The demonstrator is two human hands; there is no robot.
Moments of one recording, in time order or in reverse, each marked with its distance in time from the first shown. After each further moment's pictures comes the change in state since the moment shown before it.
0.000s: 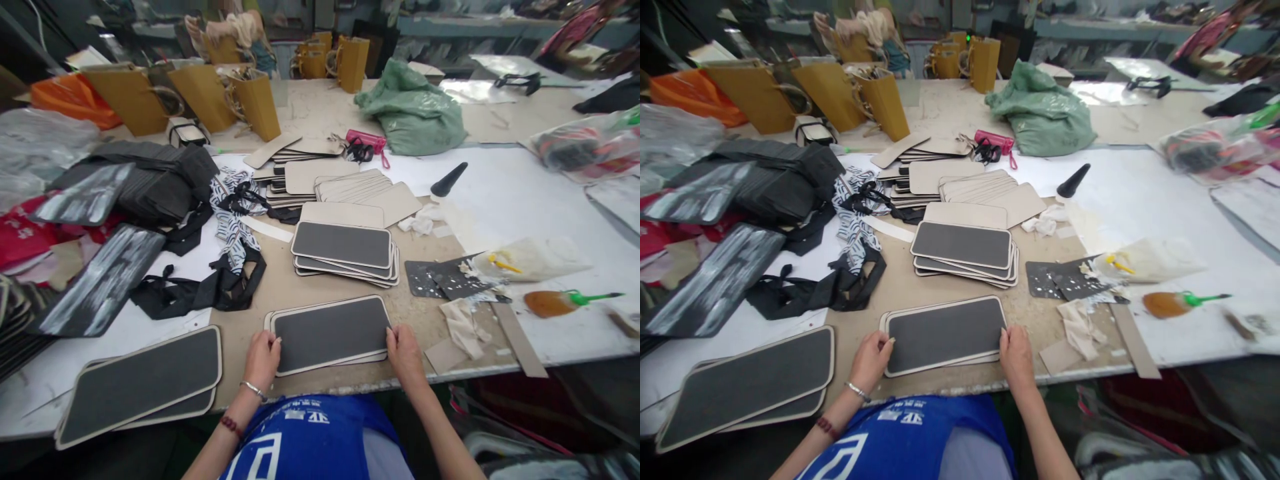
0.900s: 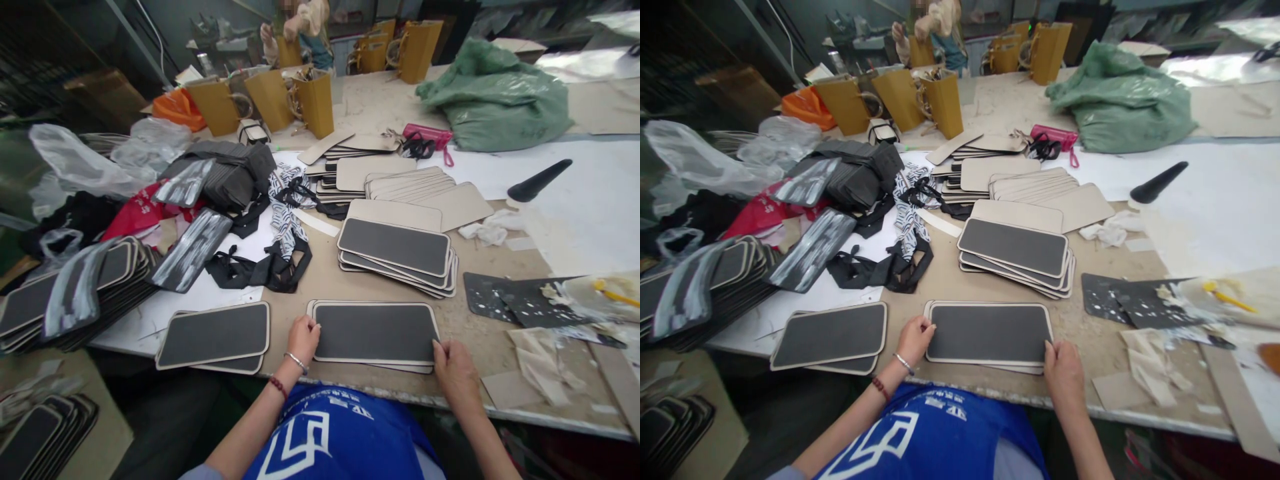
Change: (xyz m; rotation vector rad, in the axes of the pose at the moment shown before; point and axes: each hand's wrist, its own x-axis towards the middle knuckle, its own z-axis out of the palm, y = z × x) left_hand 0.003 0.005 -0.005 -0.110 0.008 -0.110; right_hand 0.006 -0.003 -0.006 -0.013 -0.073 0.000
